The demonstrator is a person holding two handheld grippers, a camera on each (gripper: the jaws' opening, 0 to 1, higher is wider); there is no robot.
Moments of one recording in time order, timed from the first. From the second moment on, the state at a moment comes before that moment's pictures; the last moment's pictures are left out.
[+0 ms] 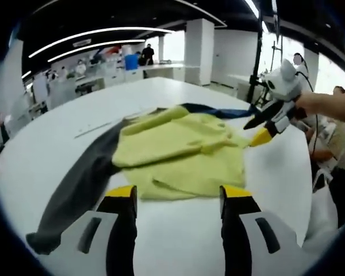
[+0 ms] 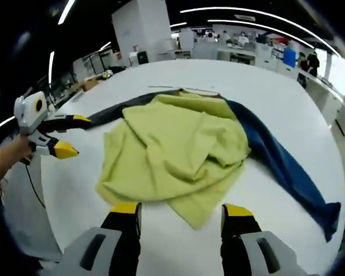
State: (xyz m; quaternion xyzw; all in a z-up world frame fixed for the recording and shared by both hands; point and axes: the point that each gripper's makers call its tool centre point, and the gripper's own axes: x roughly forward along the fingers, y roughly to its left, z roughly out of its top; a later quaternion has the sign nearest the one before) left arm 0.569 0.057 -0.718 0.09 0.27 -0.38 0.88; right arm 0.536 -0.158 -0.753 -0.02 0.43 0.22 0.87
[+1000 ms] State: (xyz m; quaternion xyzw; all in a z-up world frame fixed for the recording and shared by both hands) left arm 0.610 0.046 -0.764 0.12 0.31 -0.34 0.88; right arm 0.531 -0.163 -0.775 0.01 0.44 0.09 0.89
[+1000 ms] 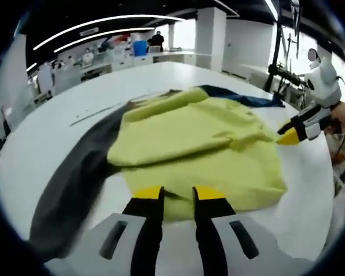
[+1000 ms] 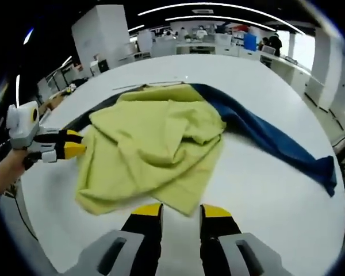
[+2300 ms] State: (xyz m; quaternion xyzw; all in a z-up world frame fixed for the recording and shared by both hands) left arm 0.574 0.079 -0.719 0.10 0.31 -0.32 0.89; right arm 0.529 -0.161 -0.742 0.01 0.38 0.14 0.91
